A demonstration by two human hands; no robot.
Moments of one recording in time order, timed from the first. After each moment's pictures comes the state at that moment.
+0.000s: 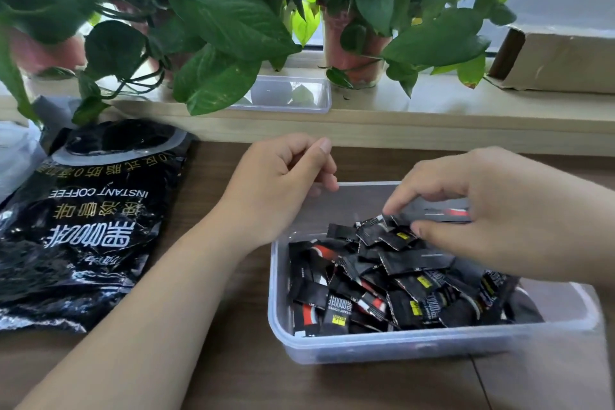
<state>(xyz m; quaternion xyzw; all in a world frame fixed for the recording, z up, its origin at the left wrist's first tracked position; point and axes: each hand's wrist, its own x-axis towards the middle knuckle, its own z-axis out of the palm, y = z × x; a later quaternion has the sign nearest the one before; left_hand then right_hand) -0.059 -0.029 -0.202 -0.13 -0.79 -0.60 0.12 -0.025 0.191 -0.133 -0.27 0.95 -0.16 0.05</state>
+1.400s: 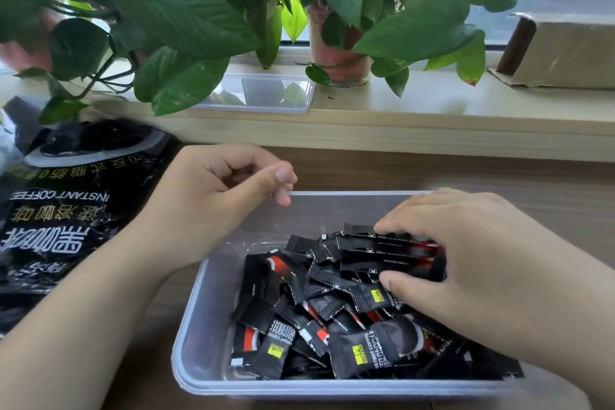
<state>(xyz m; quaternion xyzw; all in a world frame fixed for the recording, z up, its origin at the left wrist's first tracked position) -0.051 -0.026 -0.199 -0.15 -0.82 -0.52 0.18 -0.031 0.224 -0.168 -0.29 0.95 -0.15 -0.01</state>
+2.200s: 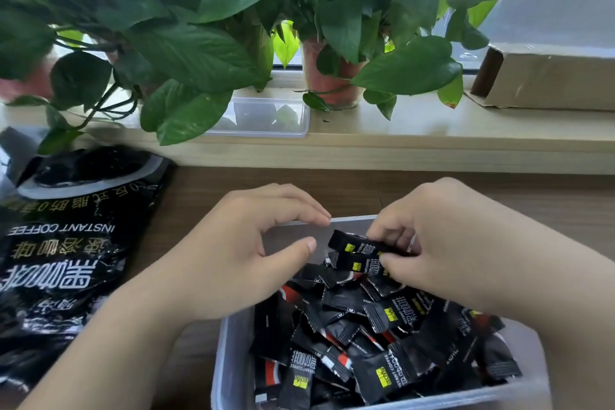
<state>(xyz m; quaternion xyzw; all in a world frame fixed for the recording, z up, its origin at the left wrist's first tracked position) -0.043 -0.034 -0.192 -0.28 -0.87 -0.39 0.11 -0.044 0.197 -0.142 -0.25 0.96 -0.14 0.02</state>
